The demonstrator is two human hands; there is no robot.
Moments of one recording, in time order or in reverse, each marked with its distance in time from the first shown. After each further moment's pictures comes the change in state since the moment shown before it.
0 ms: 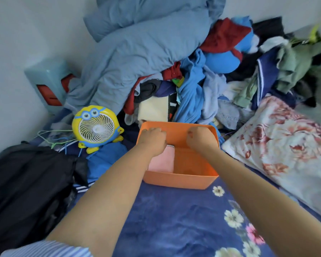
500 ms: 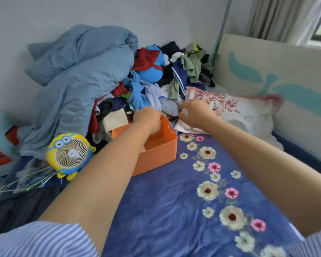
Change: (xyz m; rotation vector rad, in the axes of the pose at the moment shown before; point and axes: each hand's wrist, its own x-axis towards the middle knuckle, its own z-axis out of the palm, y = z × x) left_hand -0.209 0.067 -0.122 0.134 0.207 0.312; right_hand -0.272 -0.061 -0.098 -0.202 0.379 0.125
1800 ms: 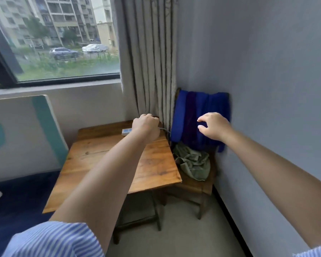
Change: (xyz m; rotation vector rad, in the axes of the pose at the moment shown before) left_hand -0.491 0.766 -0.198 -0.249 0.260 1.432; right_hand -0.930 0.229 -0.325 -0.375 0.377 1.465
